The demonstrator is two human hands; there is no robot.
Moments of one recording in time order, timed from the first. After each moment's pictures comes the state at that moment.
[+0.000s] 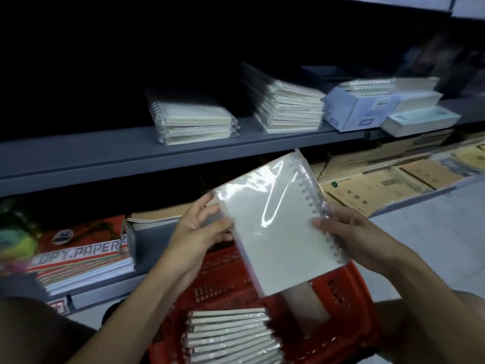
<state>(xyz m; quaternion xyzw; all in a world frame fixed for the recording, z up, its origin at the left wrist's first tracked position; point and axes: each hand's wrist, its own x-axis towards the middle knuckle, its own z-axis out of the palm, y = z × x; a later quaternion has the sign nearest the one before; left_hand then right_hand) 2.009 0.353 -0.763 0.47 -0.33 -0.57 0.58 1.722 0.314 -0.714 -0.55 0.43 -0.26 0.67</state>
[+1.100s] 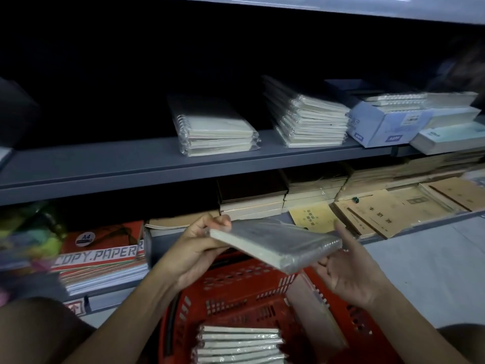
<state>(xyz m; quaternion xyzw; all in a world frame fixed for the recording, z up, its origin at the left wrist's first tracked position) 2.052 0.335 -0.790 0.29 -0.29 -0.69 0.59 1.755 0.308 -0.759 -0.13 0.43 -0.36 0.82</state>
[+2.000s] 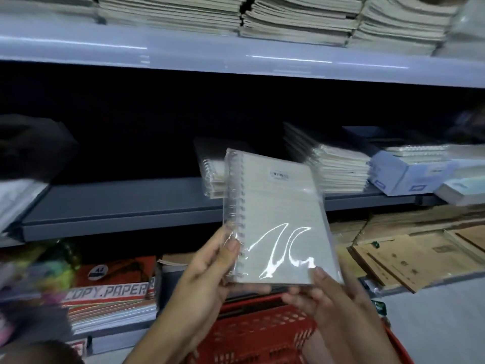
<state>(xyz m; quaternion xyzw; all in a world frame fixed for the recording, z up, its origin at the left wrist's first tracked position) 2.040 0.368 -0.689 0.39 -0.36 -0.58 0.62 1.848 0.338 -0.701 -0.31 0.36 -0.53 0.70</state>
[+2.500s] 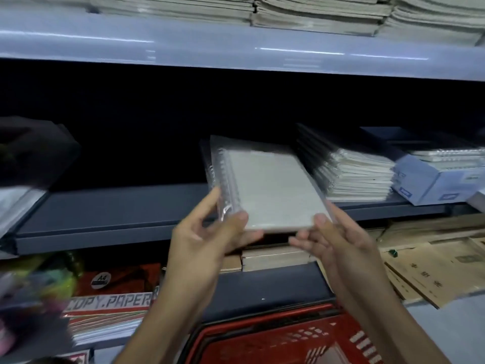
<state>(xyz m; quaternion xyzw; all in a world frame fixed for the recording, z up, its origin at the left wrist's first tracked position) 2.059 0.317 -0.657 0.46 -0.34 -0.42 0.70 1.879 0.247 -0.678 -0.47 0.34 -0.53 0.62</state>
